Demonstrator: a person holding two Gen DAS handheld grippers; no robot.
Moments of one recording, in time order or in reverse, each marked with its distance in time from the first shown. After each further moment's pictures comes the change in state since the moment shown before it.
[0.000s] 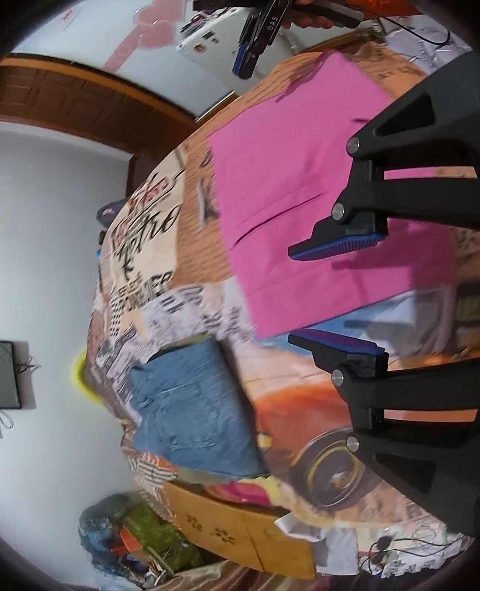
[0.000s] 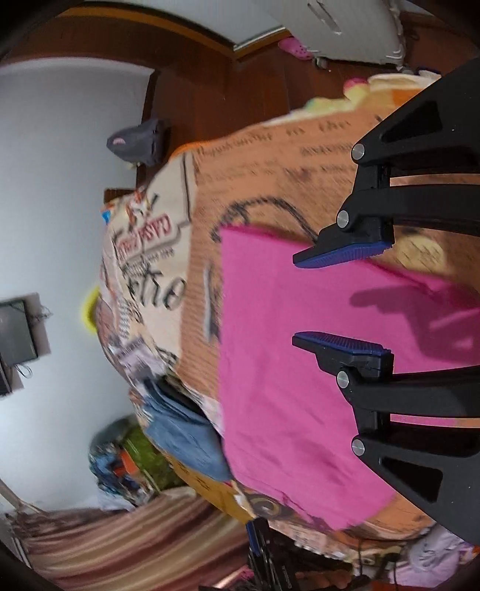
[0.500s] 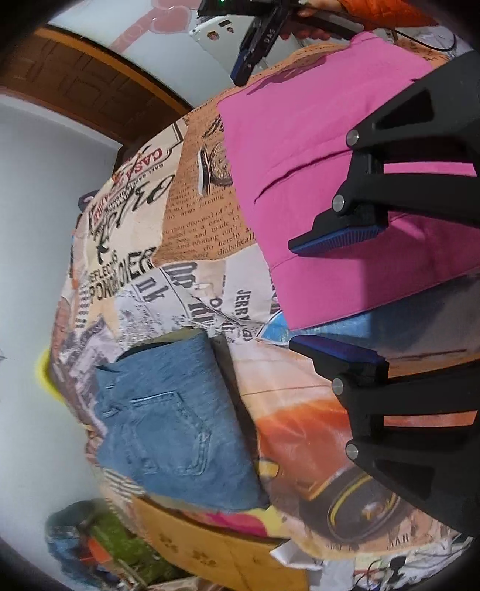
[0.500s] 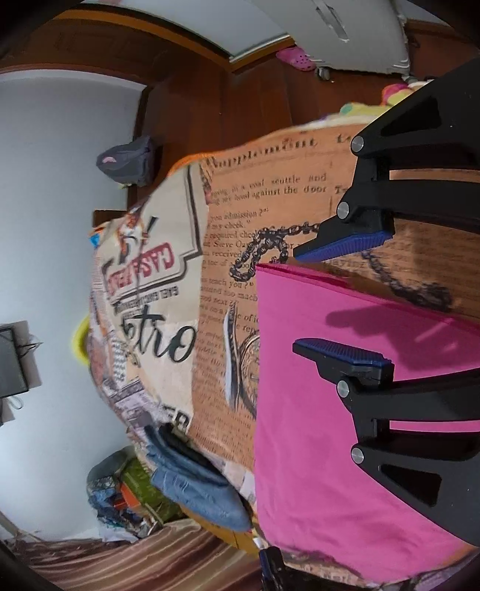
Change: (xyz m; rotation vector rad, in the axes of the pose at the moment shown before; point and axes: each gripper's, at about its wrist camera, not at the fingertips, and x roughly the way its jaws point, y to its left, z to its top) left arm 0.087 0.028 0.026 -0.079 0.129 -0.040; right arm 0.073 -0.036 0.039 0.025 0.061 -0.071
